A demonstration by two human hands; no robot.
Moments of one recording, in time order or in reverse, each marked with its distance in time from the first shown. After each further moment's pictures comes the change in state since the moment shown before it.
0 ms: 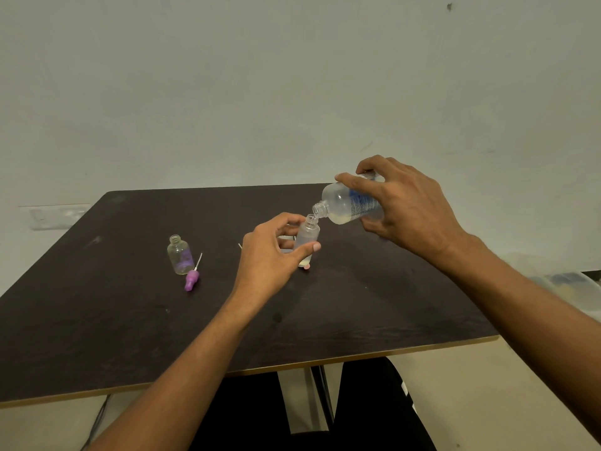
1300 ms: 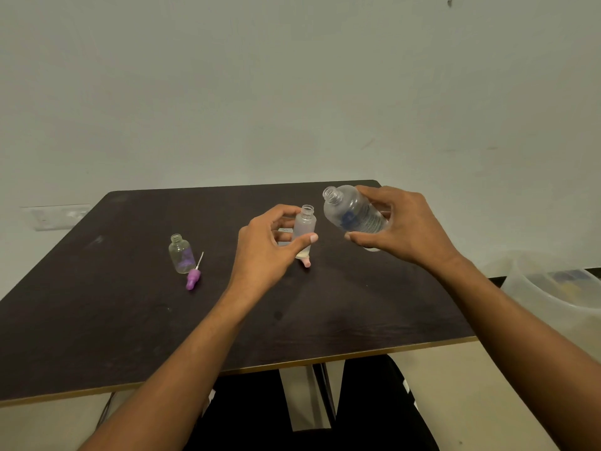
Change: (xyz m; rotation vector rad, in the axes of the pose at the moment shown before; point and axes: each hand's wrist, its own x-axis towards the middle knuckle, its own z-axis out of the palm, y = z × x) left_hand 0.005 0.000 -0.006 -0.018 0.009 0.039; right_hand -0.025 -0.009 0.018 0.618 -0.129 0.344
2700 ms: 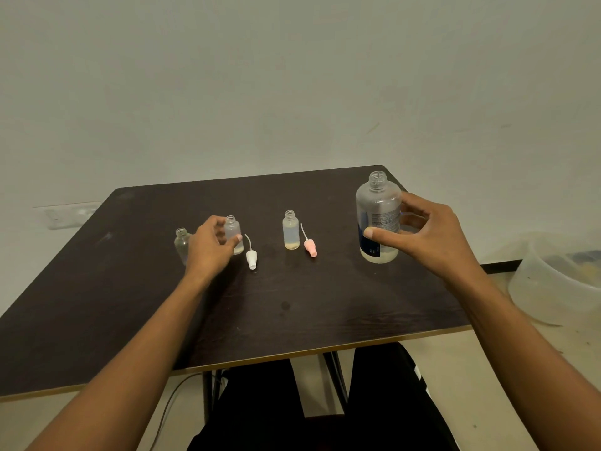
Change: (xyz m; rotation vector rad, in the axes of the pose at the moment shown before) left_hand 0.039 -0.128 -0.054 0.205 0.106 -0.279; right_hand -0.043 0.020 0.011 0.389 0.082 0.221
